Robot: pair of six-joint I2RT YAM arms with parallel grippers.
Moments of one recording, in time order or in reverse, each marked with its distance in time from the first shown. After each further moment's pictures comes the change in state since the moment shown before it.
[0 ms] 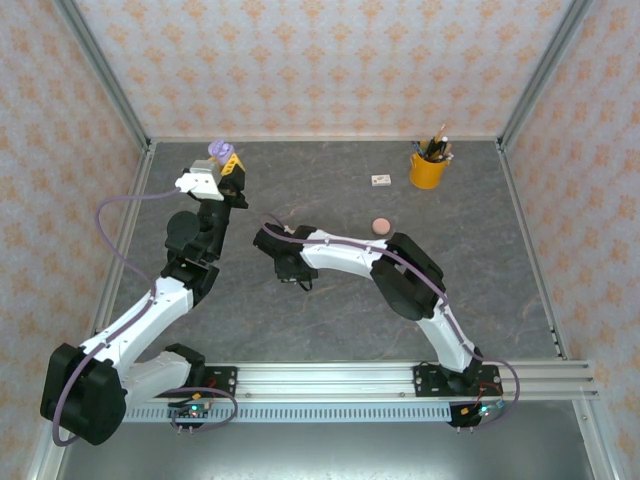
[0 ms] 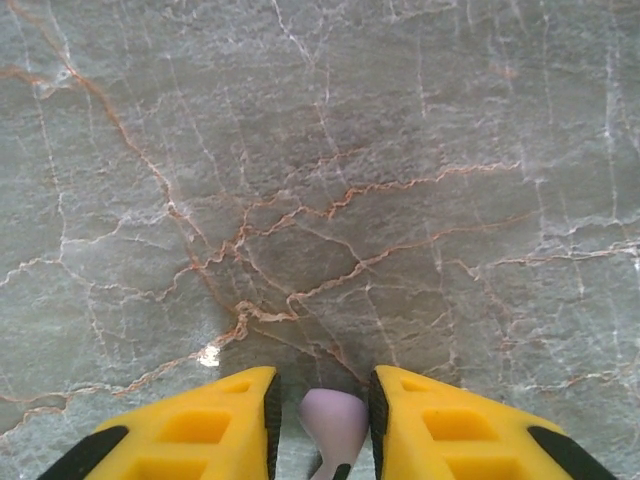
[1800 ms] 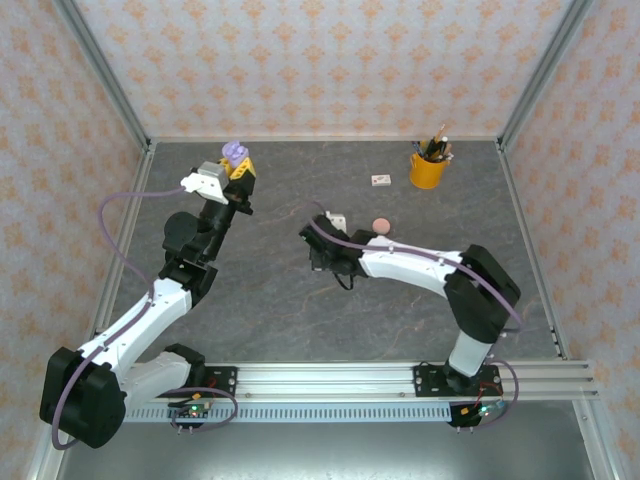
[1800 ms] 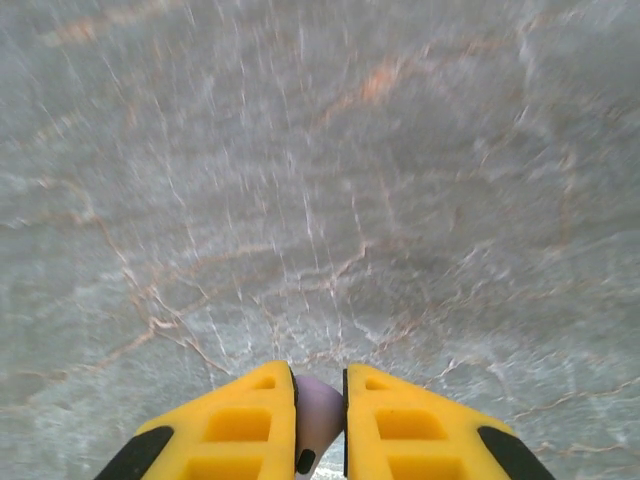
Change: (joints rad) left arm 0.006 -0.017 0.000 -0.008 0.219 -0.007; right arm -0.104 -0.486 -0.484 0.309 0.113 -0.081
